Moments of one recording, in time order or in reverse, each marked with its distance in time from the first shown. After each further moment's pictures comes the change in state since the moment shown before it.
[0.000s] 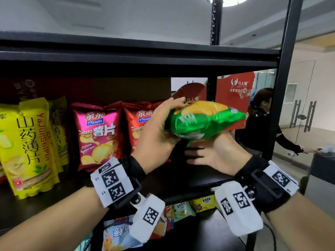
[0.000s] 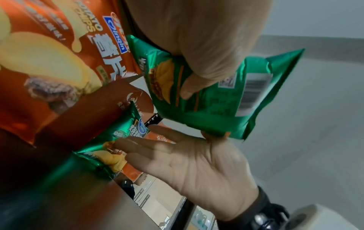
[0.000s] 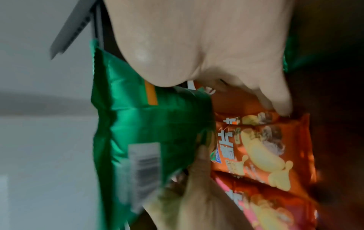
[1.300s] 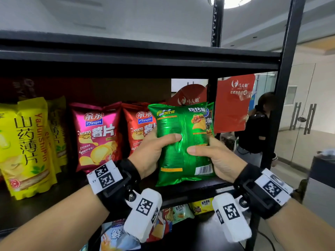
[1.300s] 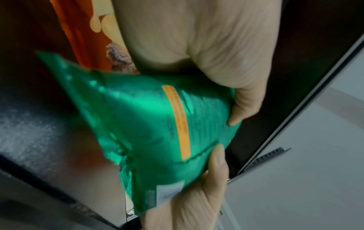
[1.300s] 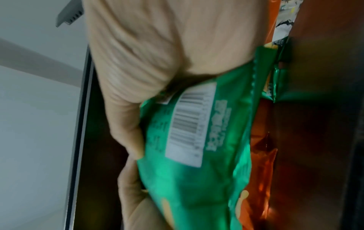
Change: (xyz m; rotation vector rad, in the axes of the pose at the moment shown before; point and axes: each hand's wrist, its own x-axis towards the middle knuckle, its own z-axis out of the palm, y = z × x) left_hand -0.010 -0.026 0.013 -0.786 0.026 -0.665; right_hand -0.007 0.018 -0.001 -0.171 -0.259 -0.361
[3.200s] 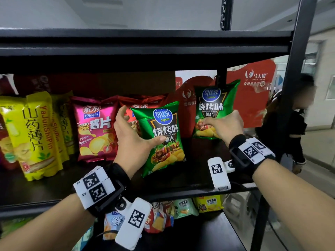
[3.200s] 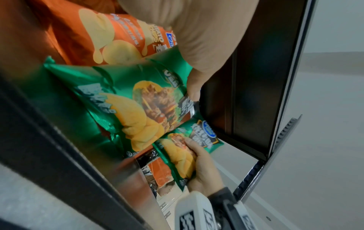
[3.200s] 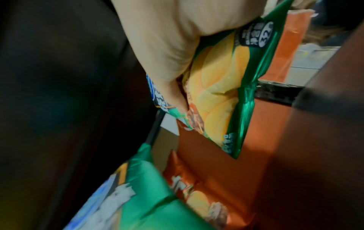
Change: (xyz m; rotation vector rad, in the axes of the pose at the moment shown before) left_hand -0.013 -0.012 -0.013 0.836 0.644 0.302; right_hand 0.083 0.017 -0.105 -0.688 0.780 0.112
